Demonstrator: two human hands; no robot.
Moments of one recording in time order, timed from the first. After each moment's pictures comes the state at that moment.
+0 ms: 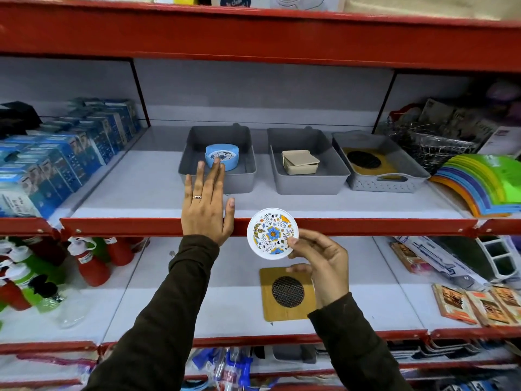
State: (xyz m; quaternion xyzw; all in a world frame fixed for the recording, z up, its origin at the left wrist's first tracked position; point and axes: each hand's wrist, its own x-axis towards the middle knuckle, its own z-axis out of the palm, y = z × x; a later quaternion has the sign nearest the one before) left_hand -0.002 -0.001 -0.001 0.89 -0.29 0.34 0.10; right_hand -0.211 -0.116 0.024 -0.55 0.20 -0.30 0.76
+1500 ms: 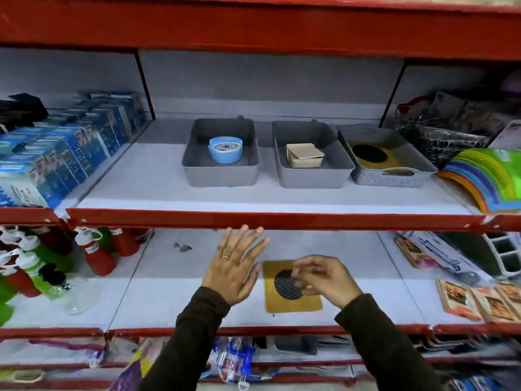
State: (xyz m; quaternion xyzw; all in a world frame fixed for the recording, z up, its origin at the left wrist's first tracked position) left_hand -0.079 0.019 -0.087 0.77 -0.52 0.32 0.18; right_hand -0.223 -0.167 -0.047 -0.74 0.26 -0.04 0.62
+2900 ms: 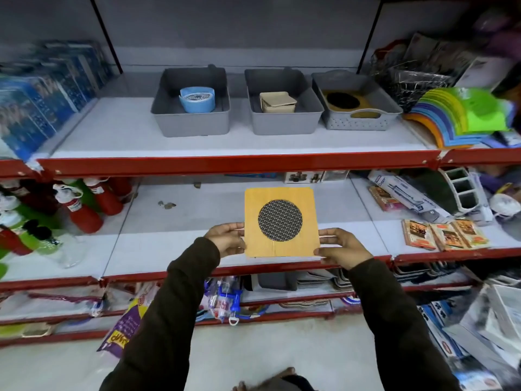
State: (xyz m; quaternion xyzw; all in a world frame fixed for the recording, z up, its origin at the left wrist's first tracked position) left_hand -0.135 0.013 -0.086 0.63 -0.05 -0.49 0.60; right_hand -0.322 -0.197 -0.078 -0.67 0.37 -0.04 0.65
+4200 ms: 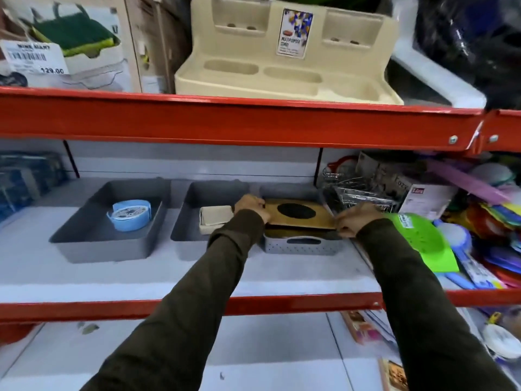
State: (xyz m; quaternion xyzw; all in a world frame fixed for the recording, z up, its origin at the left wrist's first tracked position) left_hand -0.057 -0.325 0.115 0.85 -0.17 -0.14 0.47; right_hand -0.193 -0.521 0.113 -0.78 0.40 -0.15 0.46
